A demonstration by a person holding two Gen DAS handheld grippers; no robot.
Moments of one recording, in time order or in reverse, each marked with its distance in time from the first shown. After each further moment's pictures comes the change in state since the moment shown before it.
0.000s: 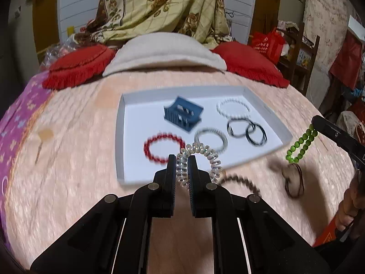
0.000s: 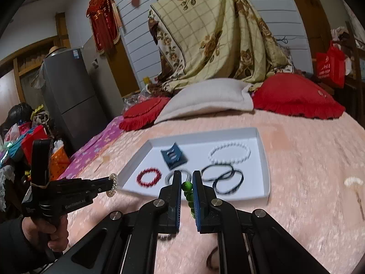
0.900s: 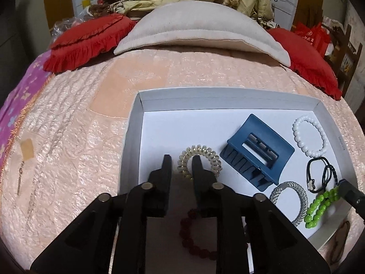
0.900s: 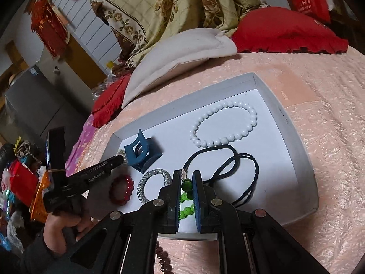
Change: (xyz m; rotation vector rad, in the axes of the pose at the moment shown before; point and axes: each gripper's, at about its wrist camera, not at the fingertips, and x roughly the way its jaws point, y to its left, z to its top) left arm 0.139 0.056 0.051 -0.111 0.154 0.154; right arm 0.116 -0.043 -0.002 0.281 0.228 -0.051
